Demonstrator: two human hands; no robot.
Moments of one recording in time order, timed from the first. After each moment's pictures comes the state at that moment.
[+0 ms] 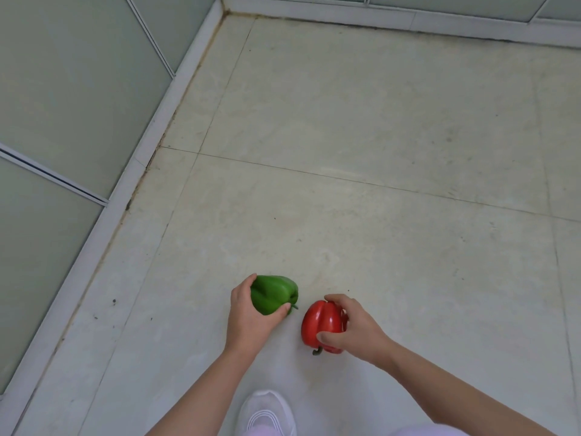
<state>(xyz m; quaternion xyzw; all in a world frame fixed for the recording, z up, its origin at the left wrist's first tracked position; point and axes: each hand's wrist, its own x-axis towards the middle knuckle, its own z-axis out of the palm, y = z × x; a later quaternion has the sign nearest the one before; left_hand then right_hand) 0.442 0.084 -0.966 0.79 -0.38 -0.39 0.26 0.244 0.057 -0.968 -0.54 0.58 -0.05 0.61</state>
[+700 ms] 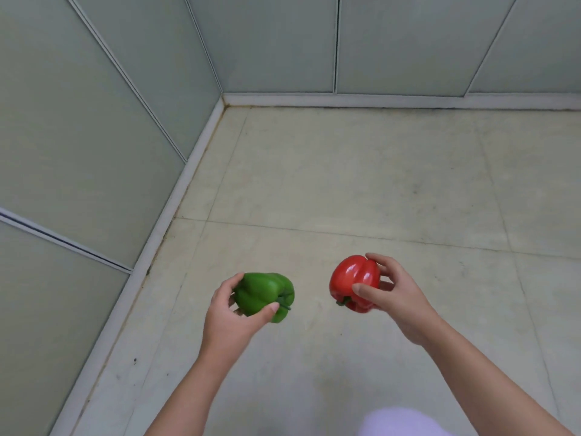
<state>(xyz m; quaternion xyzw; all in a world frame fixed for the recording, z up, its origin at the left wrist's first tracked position) 0.452 0.034 -0.833 0.72 -0.39 -0.40 0.40 0.196 -0.025 -0.840 -0.42 0.58 -0.34 0.62</state>
